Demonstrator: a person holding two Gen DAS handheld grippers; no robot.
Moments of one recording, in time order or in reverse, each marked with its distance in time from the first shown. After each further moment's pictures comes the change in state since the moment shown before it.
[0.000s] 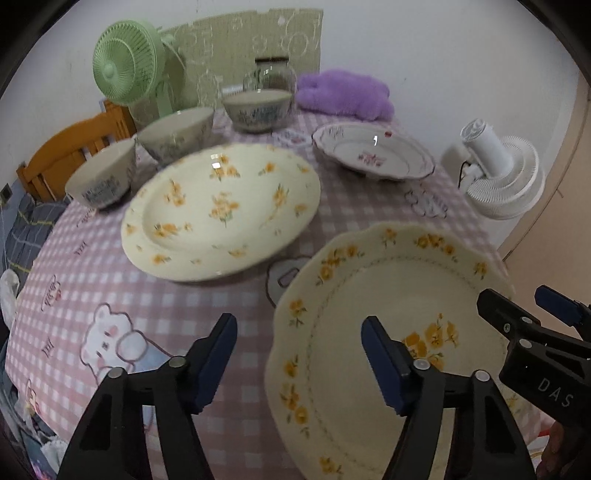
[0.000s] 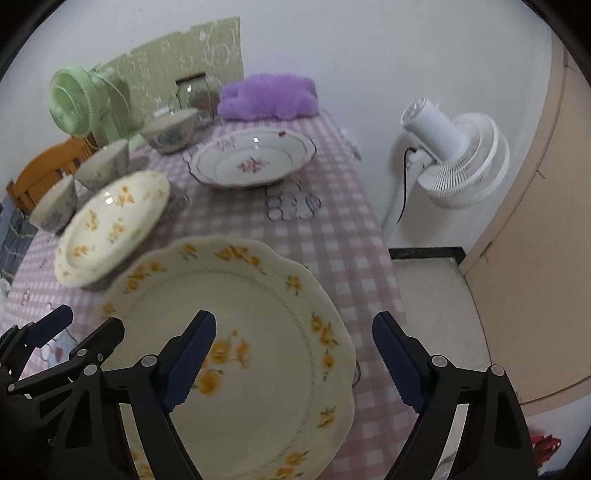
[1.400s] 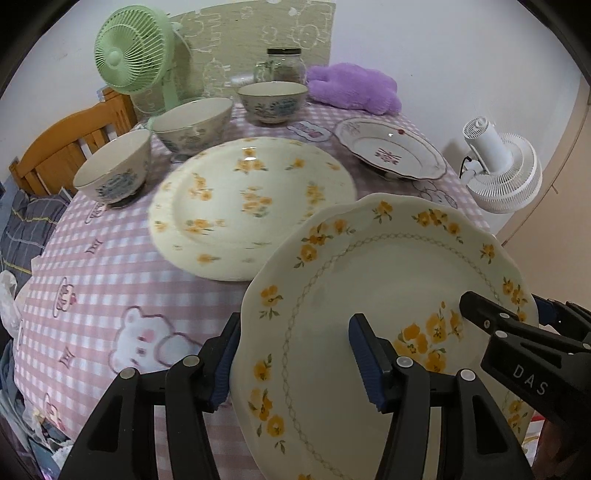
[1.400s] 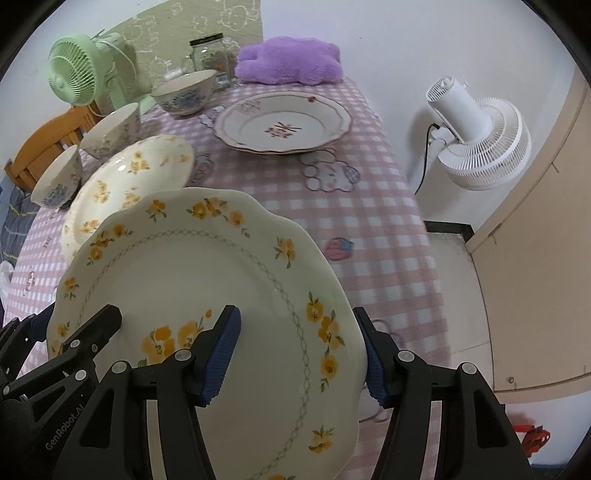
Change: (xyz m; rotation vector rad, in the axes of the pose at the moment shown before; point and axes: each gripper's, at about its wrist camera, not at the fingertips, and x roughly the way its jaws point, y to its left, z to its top) left arm -0.016 0.054 0.009 0.011 0.054 -0.047; right arm 0.007 0.048 0.010 -0.023 0.147 0.011
